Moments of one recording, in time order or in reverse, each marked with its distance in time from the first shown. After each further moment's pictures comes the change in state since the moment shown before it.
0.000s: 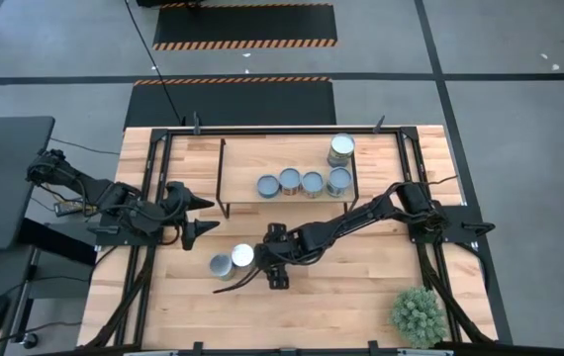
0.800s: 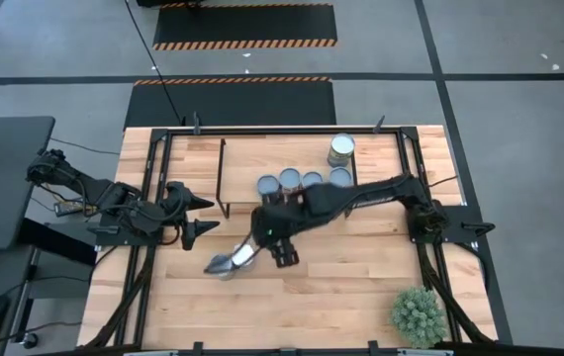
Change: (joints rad) left arm 0.000 0.000 0.000 -0.006 0.000 -0.002; right arm -0.073 -0.019 0.638 -0.681 -0.052 -0.255
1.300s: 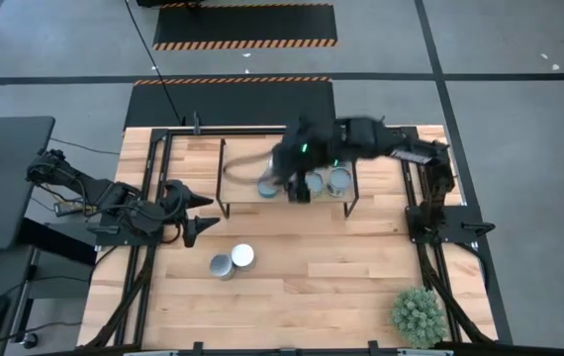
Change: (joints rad) left arm 0.002 0.001 0.000 0.001 -0.046 -0.032; right arm -0.251 -0.241 0.005 0.026 -0.008 -0.111
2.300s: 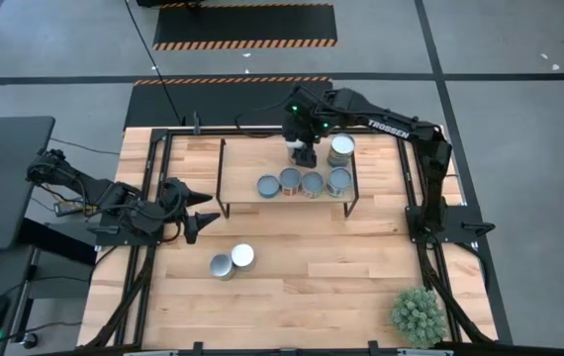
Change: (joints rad) left arm 0.000 0.000 0.000 -0.001 -0.059 -0.042; right arm -0.363 0.015 -0.319 0.039 -0.204 -0.158
